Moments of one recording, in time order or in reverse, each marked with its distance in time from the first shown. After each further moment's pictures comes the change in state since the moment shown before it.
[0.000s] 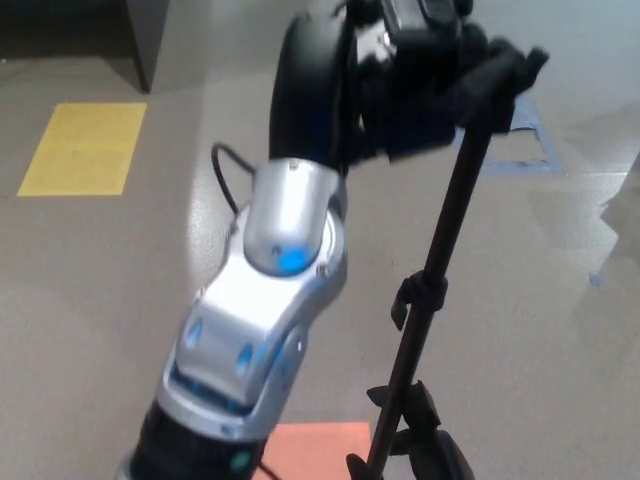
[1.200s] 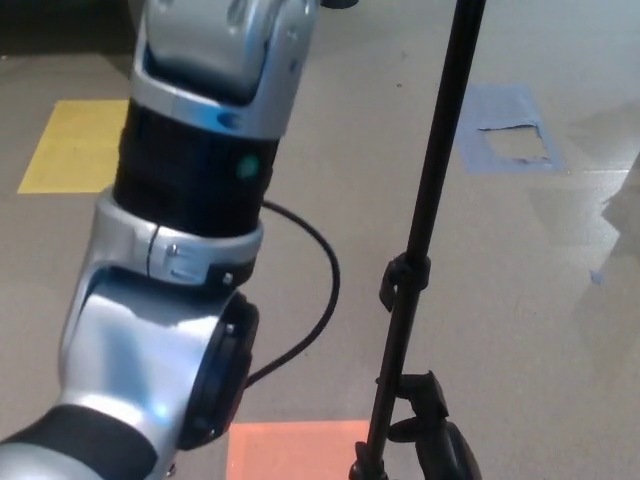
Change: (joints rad) left_arm -0.671 0.088 0.251 0.436 -0.042 0.009 -0.004; right_arm -0.014 -0.003 -0.033 0.015 0.003 -0.046 -0.009
